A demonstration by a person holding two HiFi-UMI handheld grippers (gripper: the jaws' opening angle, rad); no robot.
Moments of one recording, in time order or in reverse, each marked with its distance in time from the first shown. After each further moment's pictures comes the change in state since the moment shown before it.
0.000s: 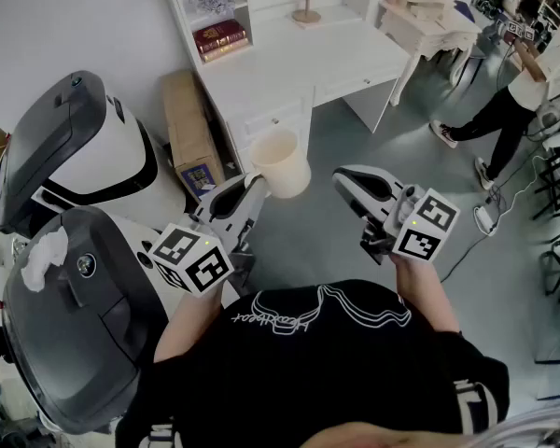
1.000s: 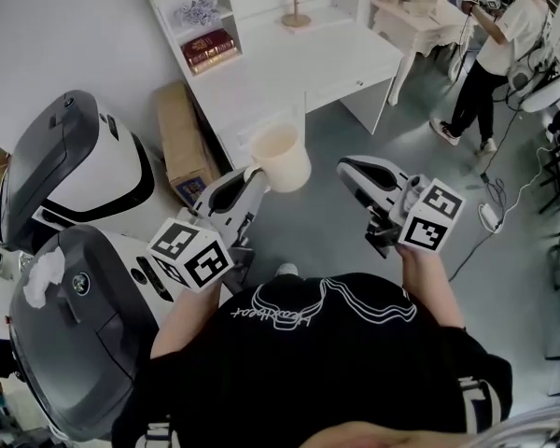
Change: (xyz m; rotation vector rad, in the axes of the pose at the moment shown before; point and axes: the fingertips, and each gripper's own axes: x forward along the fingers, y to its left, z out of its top) left arm 0.055 -0.011 0.009 0.056 0.019 -0.026; right arm -0.027 -0.052 0.024 0.016 -0.036 -0.035
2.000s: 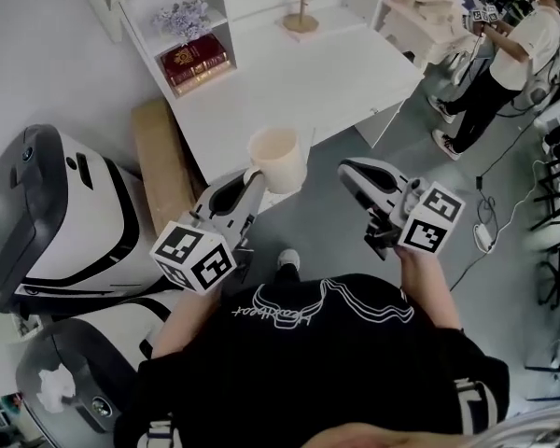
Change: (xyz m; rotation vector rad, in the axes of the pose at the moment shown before) left arm 0.153 0.216 0.023 -0.061 0.035 0.028; right arm 0.158 -0.208 0.016 0.059 0.082 -0.054
